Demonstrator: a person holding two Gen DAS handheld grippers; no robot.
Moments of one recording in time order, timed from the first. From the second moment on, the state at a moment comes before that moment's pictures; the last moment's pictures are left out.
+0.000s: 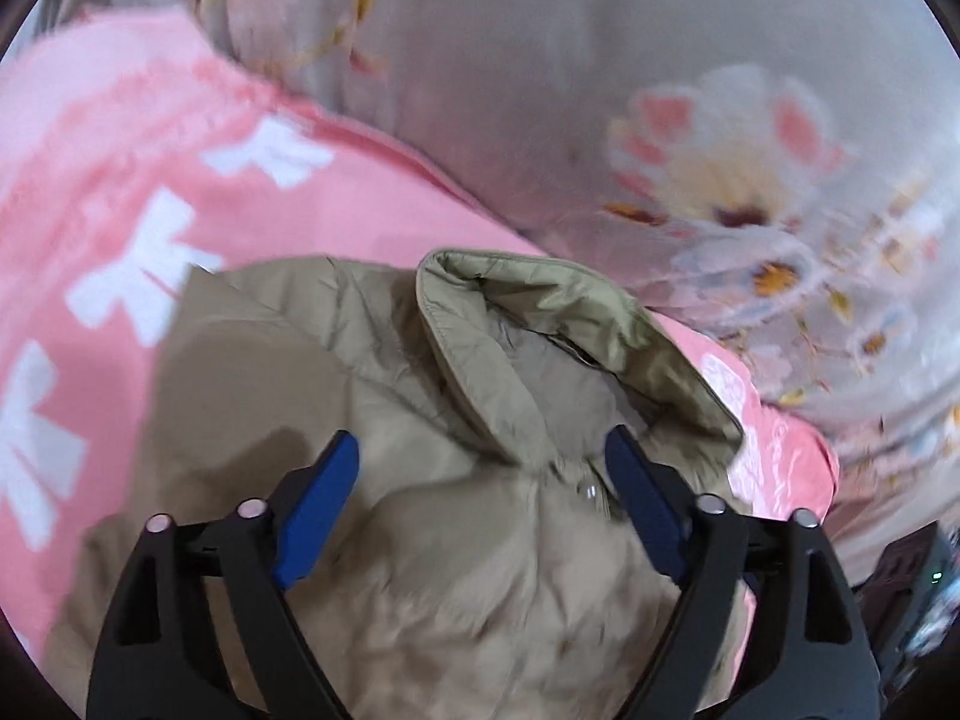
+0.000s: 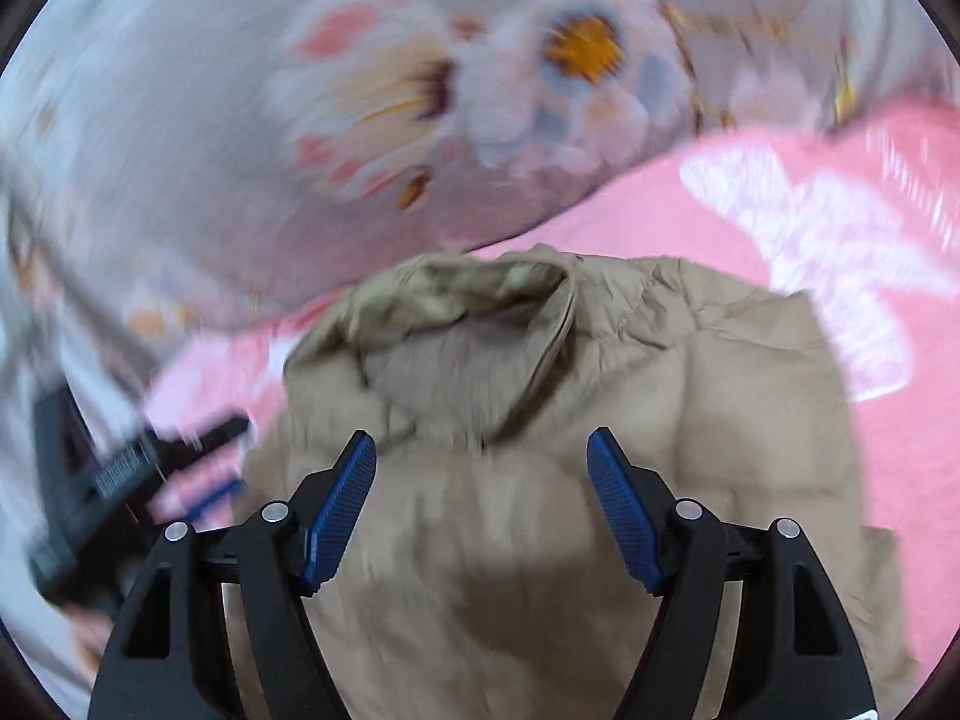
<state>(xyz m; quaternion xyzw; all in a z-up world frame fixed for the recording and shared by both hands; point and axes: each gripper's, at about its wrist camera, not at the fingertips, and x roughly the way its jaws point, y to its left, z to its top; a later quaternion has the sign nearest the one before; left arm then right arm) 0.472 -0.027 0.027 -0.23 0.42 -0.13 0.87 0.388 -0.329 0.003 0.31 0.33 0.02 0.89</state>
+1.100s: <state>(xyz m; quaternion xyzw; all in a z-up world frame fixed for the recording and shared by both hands) 0.466 -0.043 -0.030 -0.07 0.42 -0.13 0.90 0.402 -0.318 -0.055 0.17 0.41 0.00 0.90</state>
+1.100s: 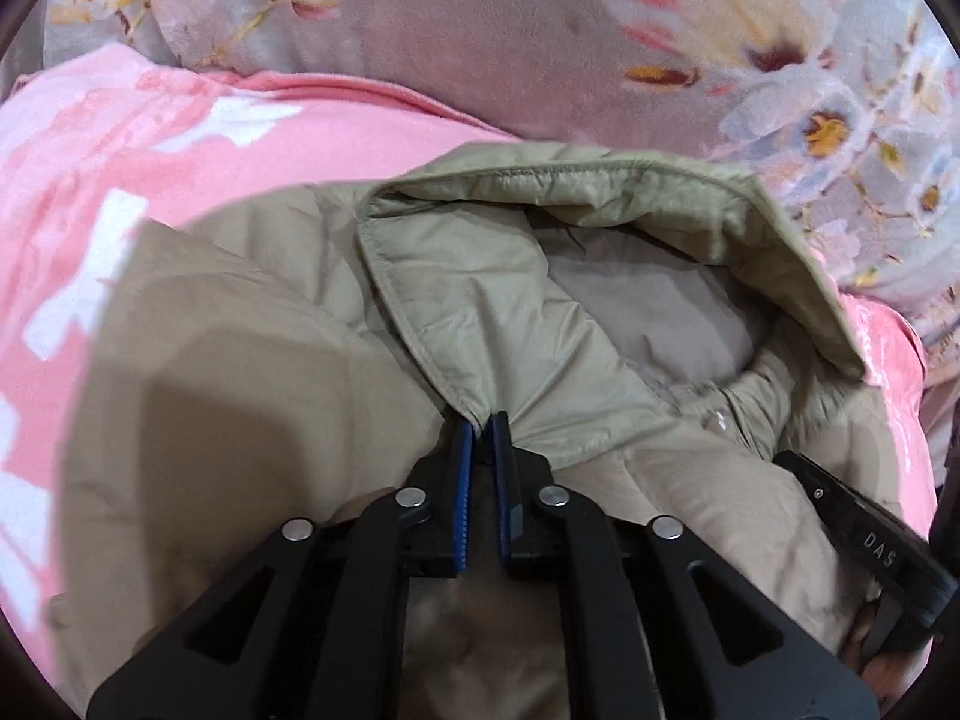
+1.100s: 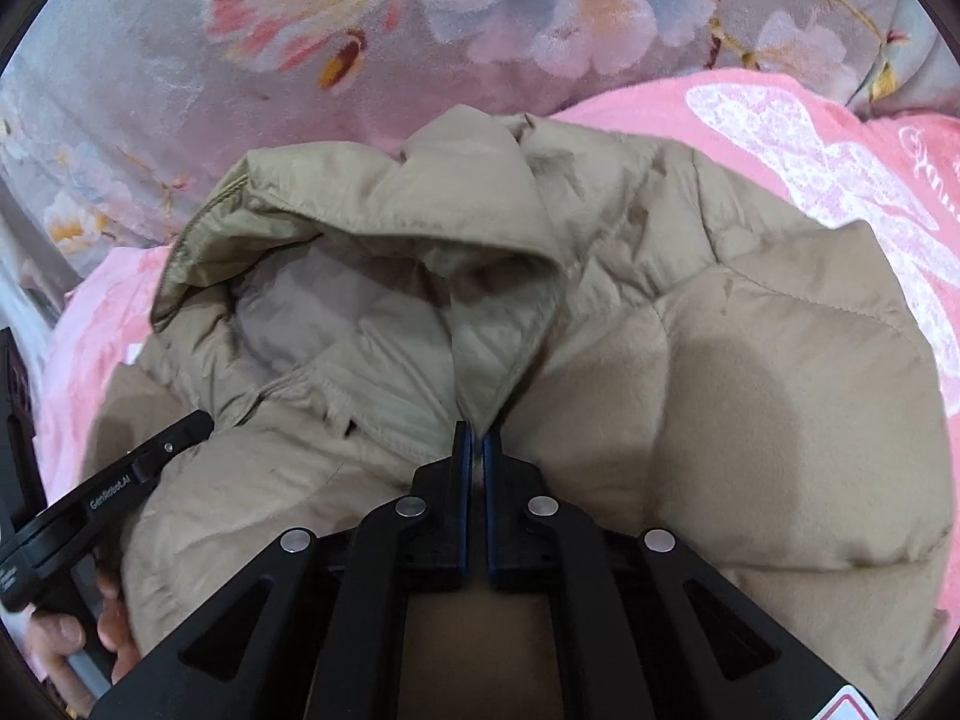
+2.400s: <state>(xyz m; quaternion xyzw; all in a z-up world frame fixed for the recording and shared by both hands) 0.527 -0.073 -0.044 0.04 0.40 -0.07 0.91 0.468 -0.313 -0.057 0.10 0.38 -0.03 0.92</state>
